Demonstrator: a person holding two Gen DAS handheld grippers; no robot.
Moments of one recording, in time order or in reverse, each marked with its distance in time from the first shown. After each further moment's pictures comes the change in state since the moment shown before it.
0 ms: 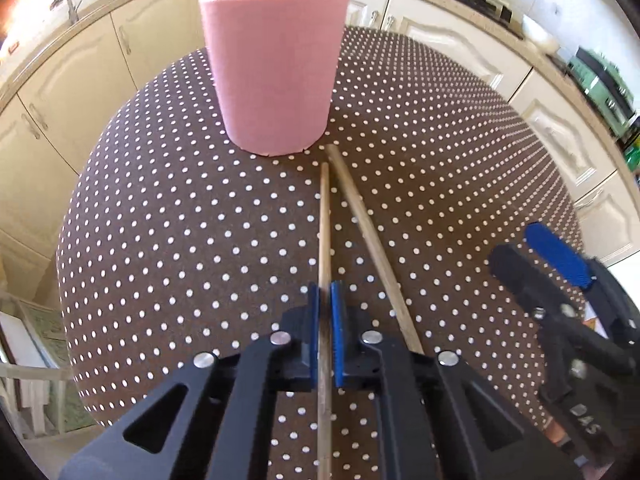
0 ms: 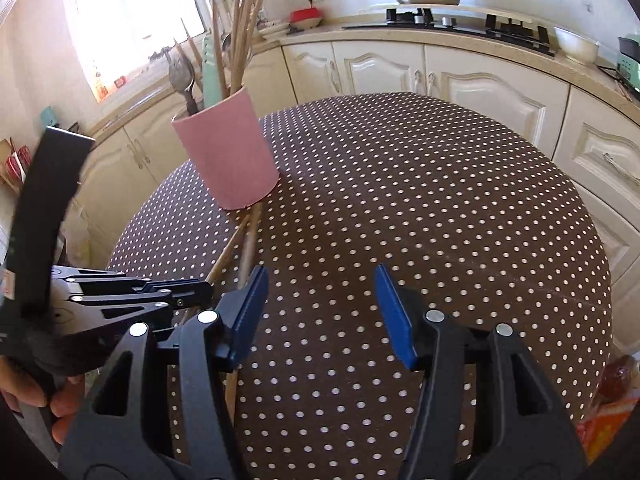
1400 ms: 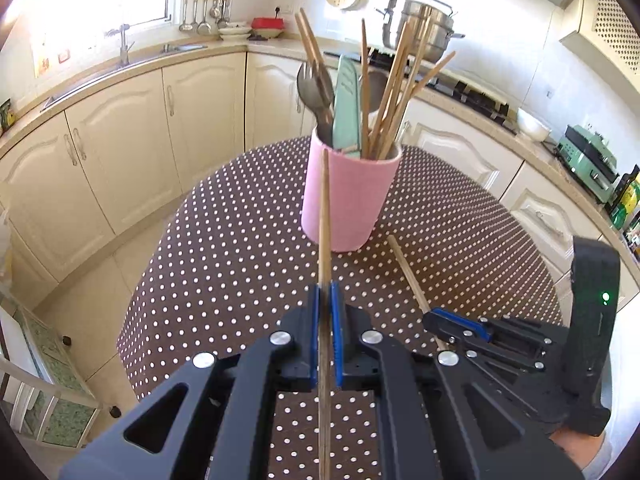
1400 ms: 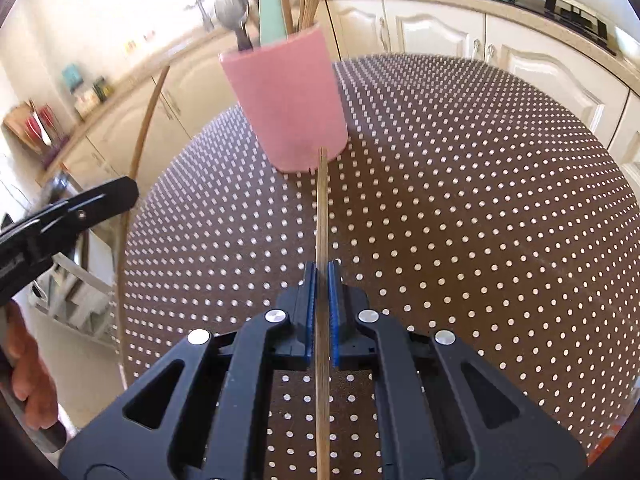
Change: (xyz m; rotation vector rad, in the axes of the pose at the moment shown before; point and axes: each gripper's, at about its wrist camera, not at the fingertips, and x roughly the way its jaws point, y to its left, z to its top) left arm -0.098 0.056 -0.025 -0.076 -0.348 0.017; right arm 0.031 0.028 0.008 -0.066 0.139 0.125
